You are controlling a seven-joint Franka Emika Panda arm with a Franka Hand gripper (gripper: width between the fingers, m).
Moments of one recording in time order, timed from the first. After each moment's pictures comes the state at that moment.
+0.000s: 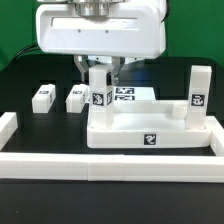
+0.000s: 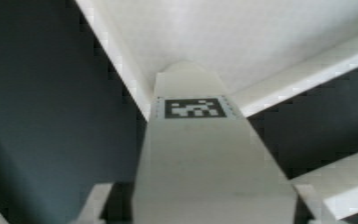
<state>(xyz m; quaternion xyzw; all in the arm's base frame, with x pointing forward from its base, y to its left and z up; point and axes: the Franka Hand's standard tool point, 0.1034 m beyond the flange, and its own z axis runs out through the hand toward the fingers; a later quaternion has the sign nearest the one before) 0.565 -0.051 0.105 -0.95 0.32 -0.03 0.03</state>
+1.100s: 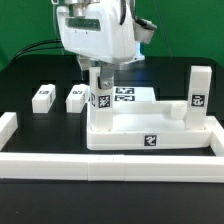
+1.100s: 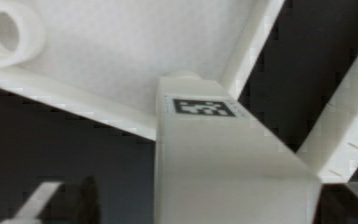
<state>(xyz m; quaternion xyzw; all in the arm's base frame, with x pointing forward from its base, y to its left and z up) 0.567 -0.056 0.104 -0.87 0.49 -0.02 0.05</state>
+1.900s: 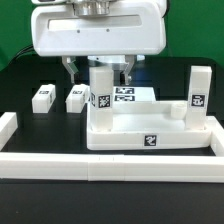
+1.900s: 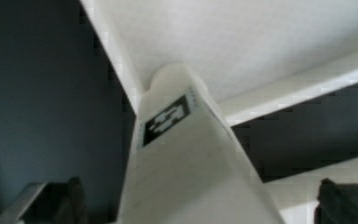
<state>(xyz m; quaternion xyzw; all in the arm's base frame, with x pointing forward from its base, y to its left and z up) 0.570 -0.049 0.106 -0.99 0.10 -0.04 0.04</state>
